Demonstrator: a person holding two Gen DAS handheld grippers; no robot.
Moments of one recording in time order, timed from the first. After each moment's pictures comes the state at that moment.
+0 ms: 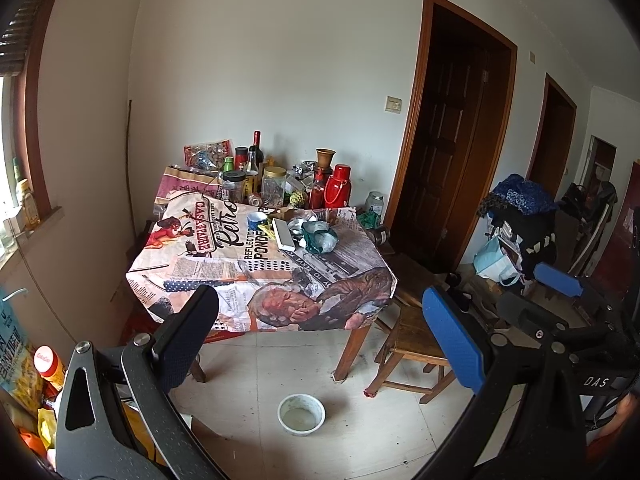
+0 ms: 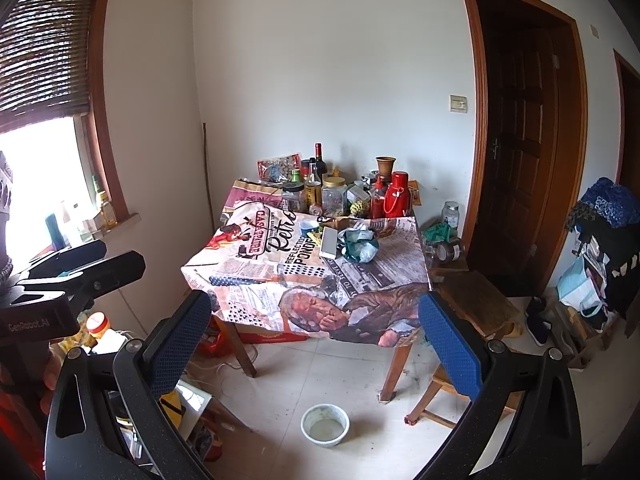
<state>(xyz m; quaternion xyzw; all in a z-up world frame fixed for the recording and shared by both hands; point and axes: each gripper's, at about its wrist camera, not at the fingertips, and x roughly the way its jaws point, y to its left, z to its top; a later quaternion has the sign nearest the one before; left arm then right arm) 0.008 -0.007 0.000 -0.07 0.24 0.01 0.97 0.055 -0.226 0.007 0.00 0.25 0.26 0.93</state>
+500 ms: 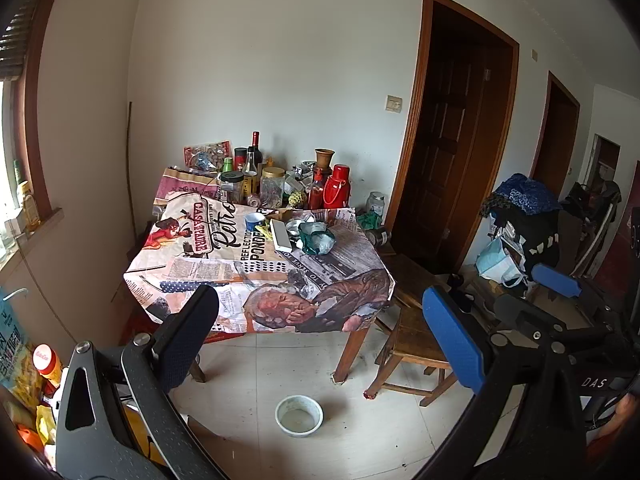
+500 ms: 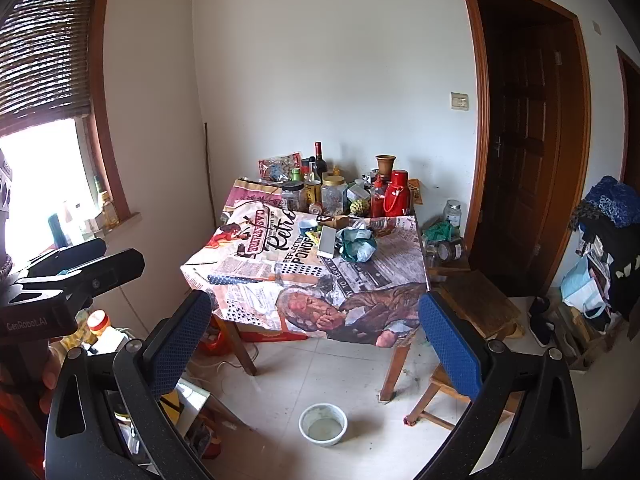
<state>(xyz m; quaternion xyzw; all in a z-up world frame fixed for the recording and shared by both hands) 0.013 -0.012 0.000 -0.07 0.24 0.02 0.97 0.066 -0.237 0.004 0.00 0.25 0.27 0.93</state>
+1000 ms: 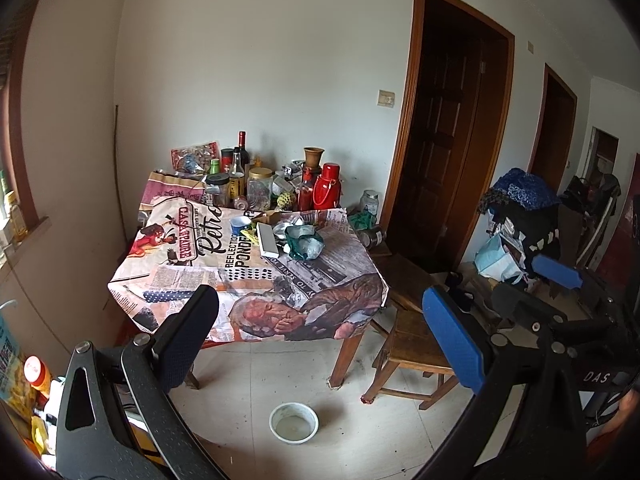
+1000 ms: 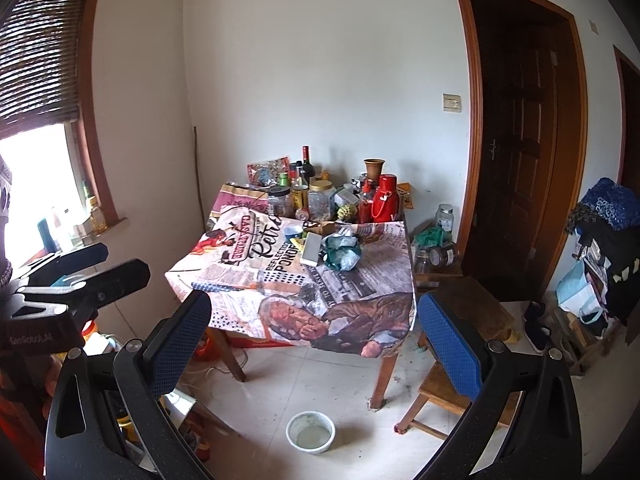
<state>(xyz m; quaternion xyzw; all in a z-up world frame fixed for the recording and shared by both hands) 0.061 -0.041 -0.001 -0.06 0.24 0.01 0.97 0.108 -0.251 -0.001 0.00 0.25 0.26 0.93</state>
